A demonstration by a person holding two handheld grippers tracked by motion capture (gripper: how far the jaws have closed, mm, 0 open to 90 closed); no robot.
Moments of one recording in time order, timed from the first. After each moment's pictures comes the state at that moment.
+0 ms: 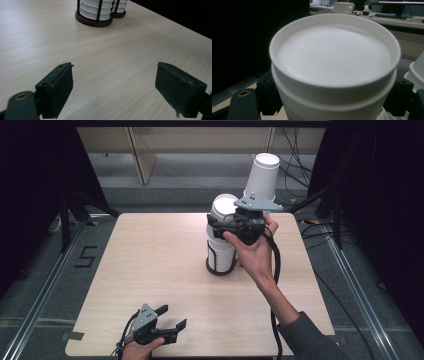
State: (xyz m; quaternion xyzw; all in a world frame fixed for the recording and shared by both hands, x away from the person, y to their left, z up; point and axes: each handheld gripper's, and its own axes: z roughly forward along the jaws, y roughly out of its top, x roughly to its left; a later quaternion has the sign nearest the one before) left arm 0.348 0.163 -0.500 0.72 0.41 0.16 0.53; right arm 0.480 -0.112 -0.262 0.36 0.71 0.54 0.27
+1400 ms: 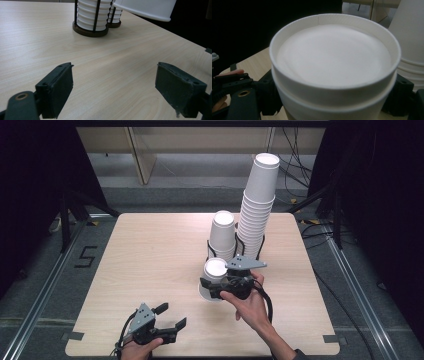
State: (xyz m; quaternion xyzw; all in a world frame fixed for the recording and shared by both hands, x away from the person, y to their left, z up) left arm 0.345 0.164 -0.494 0.71 0.40 0.16 0.56; right arm 0.433 -0.109 -0.392 0.34 0.77 0.53 0.12
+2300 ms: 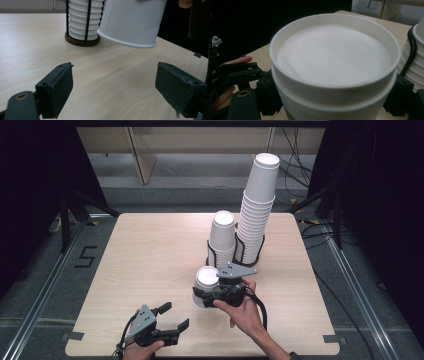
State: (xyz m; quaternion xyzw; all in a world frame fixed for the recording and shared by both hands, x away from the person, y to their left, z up) left arm 0.340 0.155 -0.489 0.70 0.36 0.17 0.60; right arm 0.422 -0.092 -0.404 0.31 0.79 0.52 0.11
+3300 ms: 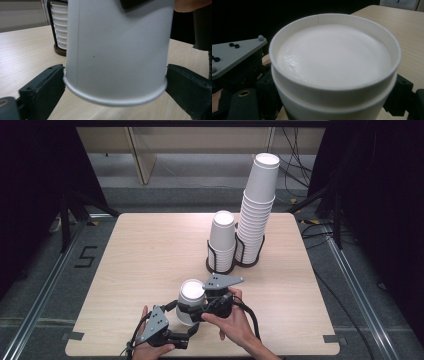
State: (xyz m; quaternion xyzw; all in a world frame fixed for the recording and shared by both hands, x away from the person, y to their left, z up) left arm 0.346 0.132 -0.495 0.71 0.31 0.20 0.60; right arm 0.400 -0.063 -0.413 0.27 0.80 0.54 0.03
